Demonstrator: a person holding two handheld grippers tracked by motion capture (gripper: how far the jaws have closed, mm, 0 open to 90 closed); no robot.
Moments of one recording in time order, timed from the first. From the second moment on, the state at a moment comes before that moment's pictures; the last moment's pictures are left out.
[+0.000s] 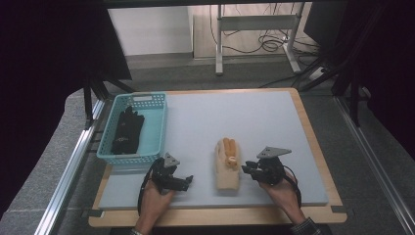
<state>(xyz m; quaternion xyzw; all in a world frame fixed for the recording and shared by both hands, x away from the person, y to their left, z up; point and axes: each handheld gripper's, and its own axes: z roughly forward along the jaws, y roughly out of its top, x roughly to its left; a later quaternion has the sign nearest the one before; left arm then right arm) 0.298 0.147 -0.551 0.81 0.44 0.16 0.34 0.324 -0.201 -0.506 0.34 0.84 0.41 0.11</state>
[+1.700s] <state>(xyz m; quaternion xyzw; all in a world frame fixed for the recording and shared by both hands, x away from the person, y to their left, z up) 0.291 0.159 -0.550 0.81 0.44 0.16 0.34 0.332 -0.118 -0.536 0.28 0.87 0.40 0.08</state>
